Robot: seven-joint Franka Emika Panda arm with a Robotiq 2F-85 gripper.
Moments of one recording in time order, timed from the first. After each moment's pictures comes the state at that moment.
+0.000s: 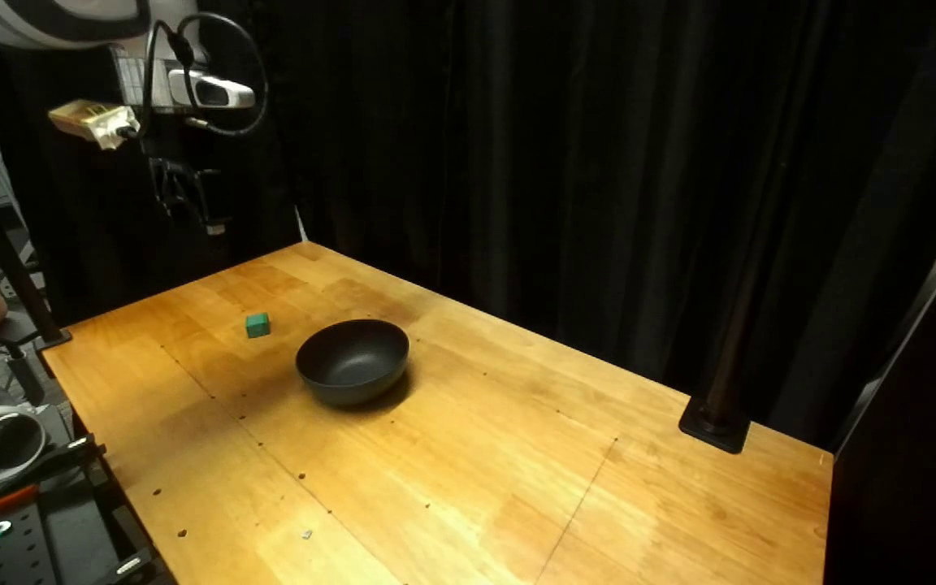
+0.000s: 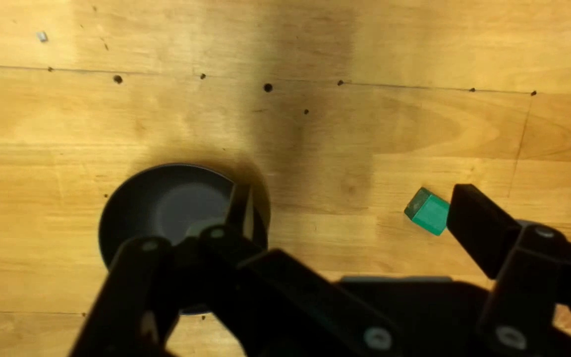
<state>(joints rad) 0.12 -0.20 0.17 -2.43 0.04 2.13 0.13</state>
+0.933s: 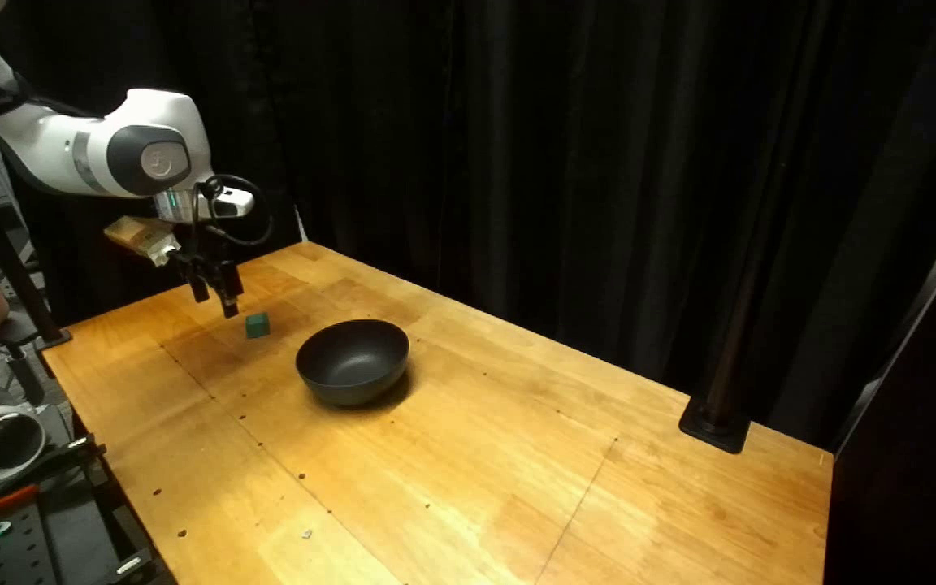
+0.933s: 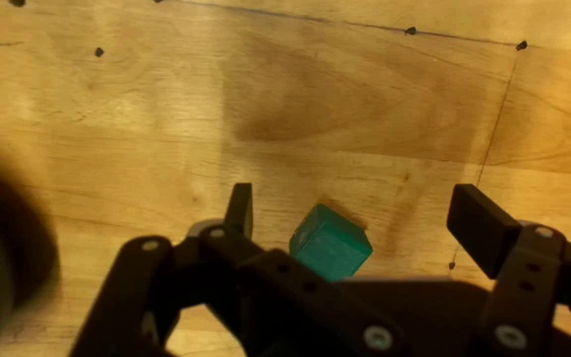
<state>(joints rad) 0.31 0.32 0.23 -2.31 -0.09 2.59 0.40</state>
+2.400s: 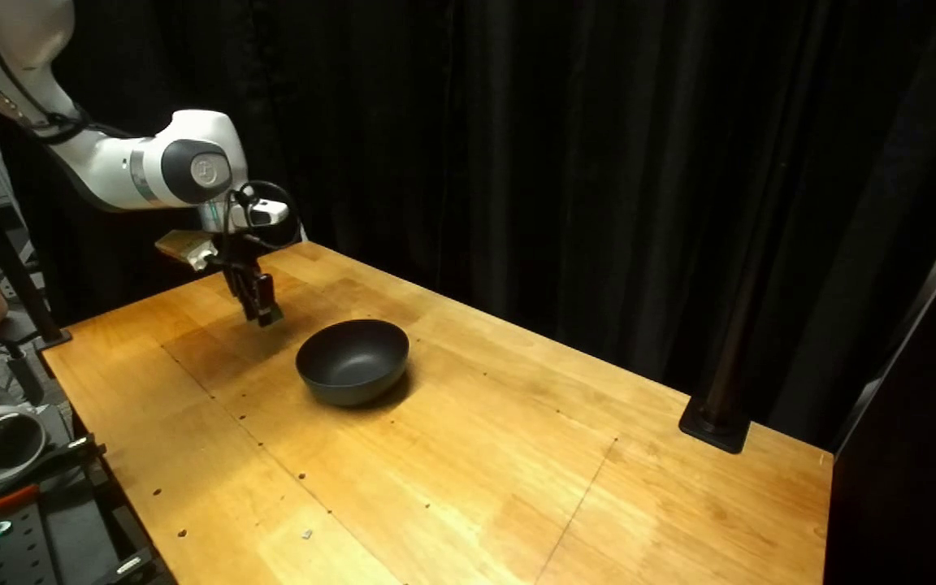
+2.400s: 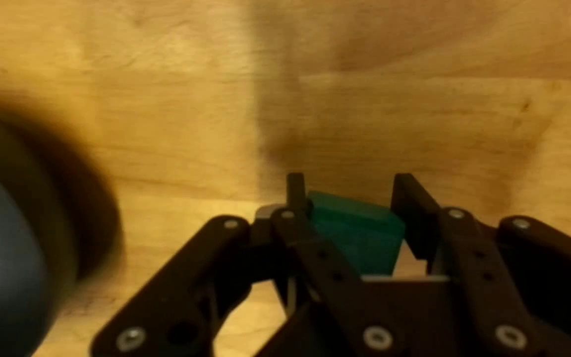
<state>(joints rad) 0.46 0.45 0.01 -2.15 -0.17 2.51 0.52</state>
